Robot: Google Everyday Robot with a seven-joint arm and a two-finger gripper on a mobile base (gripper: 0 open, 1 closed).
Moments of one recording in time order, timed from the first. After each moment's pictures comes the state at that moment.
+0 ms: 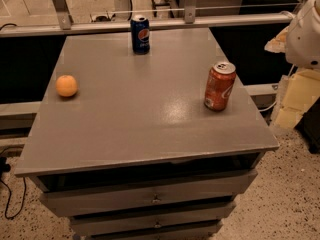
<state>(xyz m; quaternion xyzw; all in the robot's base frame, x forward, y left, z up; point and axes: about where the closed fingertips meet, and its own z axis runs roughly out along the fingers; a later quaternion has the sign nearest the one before) 0.438 -0.217 0.976 -0.60 0.78 -0.03 0.16</state>
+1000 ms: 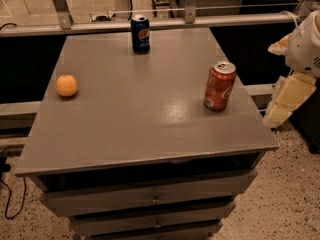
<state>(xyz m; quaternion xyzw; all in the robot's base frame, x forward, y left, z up) 0.477 -0.237 0.949 -0.58 0.79 -0.03 0.21</state>
